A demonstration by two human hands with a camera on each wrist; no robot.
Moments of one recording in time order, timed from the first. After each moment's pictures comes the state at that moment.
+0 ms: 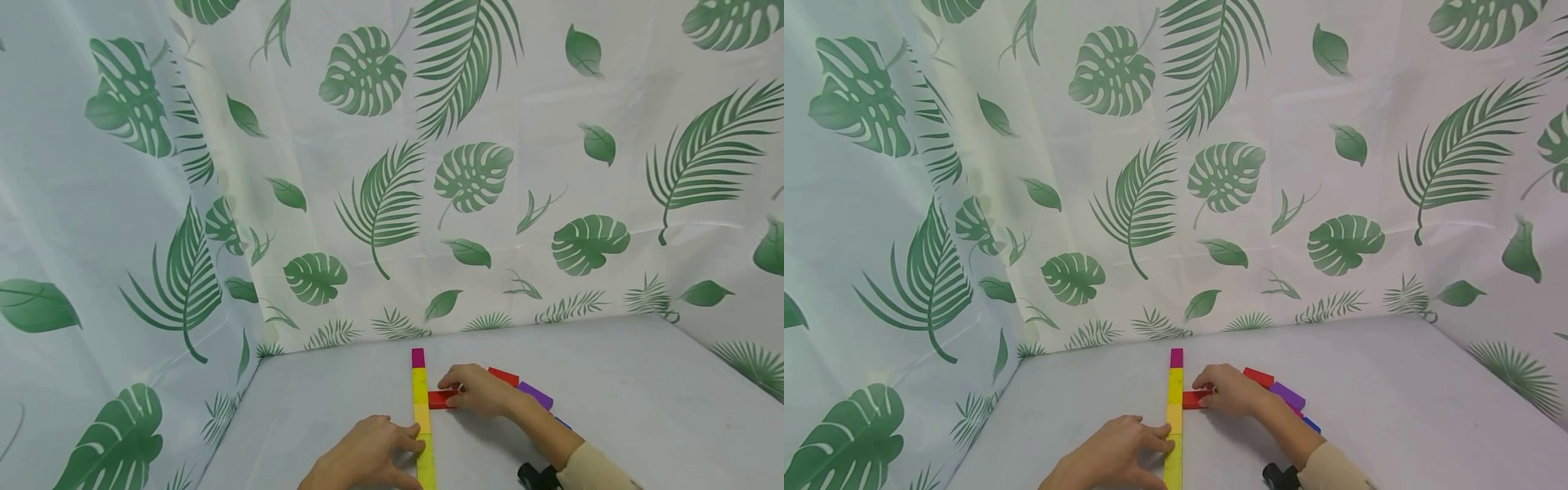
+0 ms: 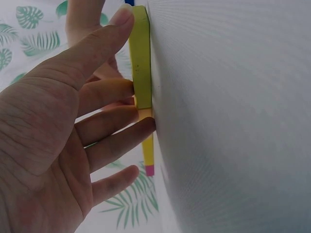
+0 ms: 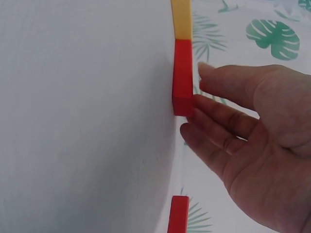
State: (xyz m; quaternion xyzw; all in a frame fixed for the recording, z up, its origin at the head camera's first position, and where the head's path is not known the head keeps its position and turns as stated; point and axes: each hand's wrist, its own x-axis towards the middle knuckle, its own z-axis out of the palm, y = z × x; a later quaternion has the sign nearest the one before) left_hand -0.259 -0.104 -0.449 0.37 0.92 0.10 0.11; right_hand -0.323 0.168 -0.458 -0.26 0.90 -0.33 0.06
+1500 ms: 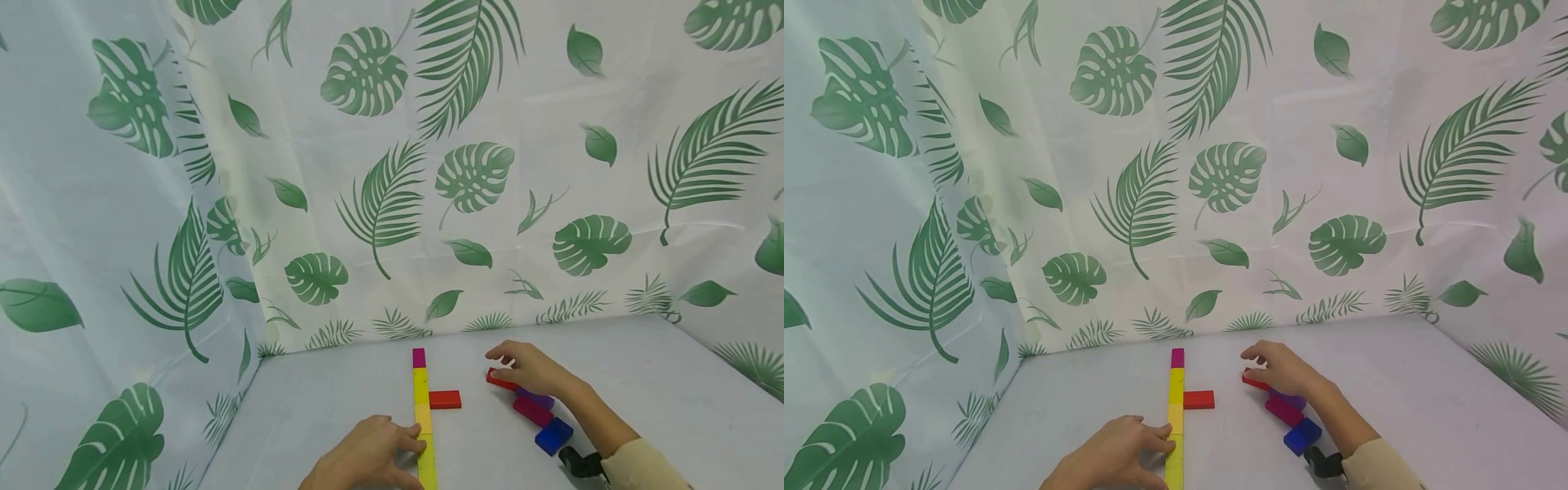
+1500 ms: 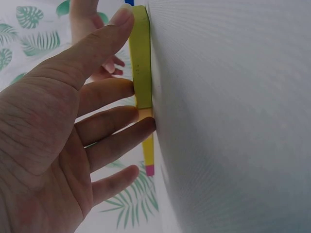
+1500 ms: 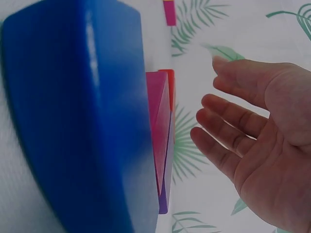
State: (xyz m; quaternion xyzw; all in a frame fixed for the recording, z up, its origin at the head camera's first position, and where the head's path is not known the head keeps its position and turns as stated) left_hand -0.258 -0.103 -0.451 0.36 0.92 0.11 0.12; right_hand -0.324 0.252 -0.440 -0.19 0.92 -0.34 -0.01
